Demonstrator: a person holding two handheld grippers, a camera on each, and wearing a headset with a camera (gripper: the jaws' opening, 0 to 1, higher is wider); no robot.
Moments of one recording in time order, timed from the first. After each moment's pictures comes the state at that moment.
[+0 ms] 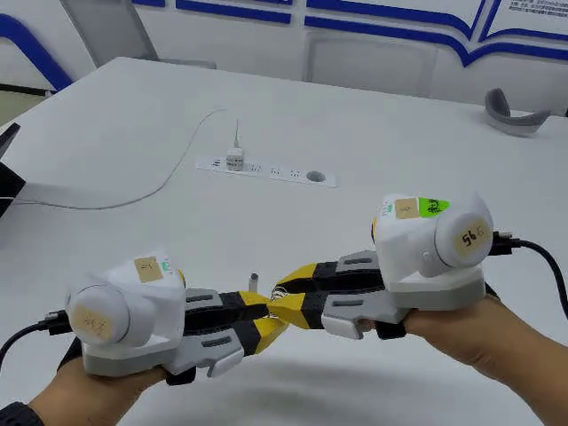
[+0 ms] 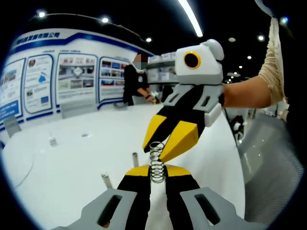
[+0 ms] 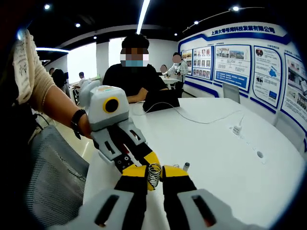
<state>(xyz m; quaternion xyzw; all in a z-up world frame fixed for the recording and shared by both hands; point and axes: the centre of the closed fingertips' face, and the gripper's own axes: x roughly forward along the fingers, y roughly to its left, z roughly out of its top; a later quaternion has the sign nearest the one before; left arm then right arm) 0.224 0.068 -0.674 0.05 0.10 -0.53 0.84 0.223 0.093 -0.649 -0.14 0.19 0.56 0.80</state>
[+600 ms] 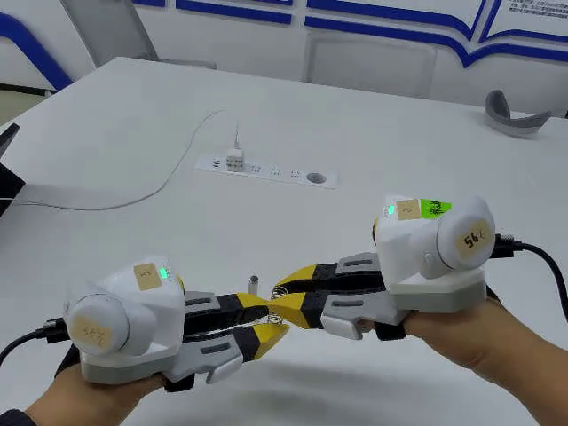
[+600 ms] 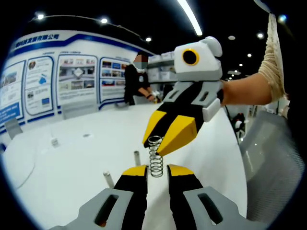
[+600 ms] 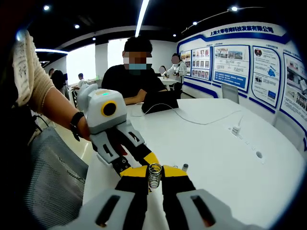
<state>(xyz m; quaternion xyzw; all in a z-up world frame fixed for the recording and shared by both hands) 0.224 0.073 -0.677 0.06 0.10 -0.52 0.84 0.226 0.092 -0.646 -0.14 0.19 0.55 0.80</state>
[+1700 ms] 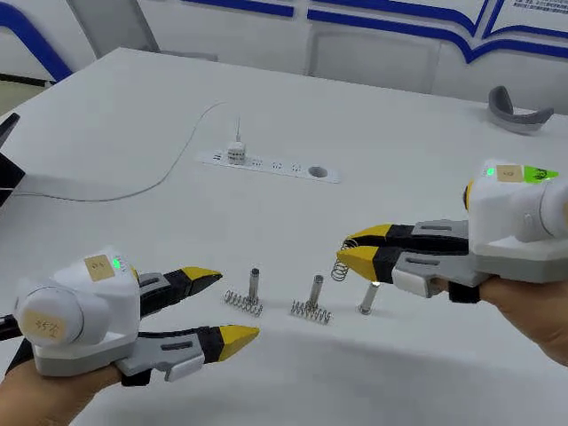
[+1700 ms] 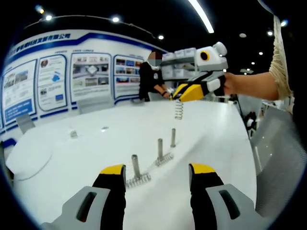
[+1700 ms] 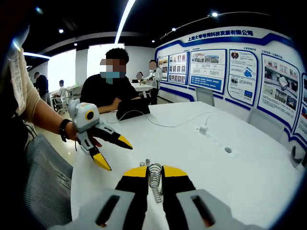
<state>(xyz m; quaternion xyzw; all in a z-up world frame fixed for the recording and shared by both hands) 0.241 0.119 -0.687 0.06 0.11 -0.47 0.87 0.262 0.013 -0.613 -0.12 0.17 0.46 0.86</state>
